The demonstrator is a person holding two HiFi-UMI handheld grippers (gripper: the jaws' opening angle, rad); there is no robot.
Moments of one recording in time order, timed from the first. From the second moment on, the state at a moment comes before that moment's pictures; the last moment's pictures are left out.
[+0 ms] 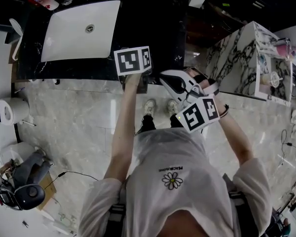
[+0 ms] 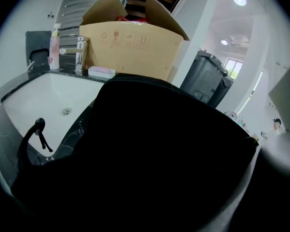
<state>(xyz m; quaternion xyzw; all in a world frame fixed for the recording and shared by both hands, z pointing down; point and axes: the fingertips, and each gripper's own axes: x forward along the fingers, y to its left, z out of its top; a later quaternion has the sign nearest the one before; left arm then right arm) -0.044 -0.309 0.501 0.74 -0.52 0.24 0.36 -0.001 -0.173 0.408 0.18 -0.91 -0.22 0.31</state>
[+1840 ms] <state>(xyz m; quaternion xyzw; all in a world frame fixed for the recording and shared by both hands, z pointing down) -0.166 -0.224 0.324 0.70 -0.70 0.03 0.13 -0.018 -0.203 0.308 0.33 -0.92 -0.16 0.15</state>
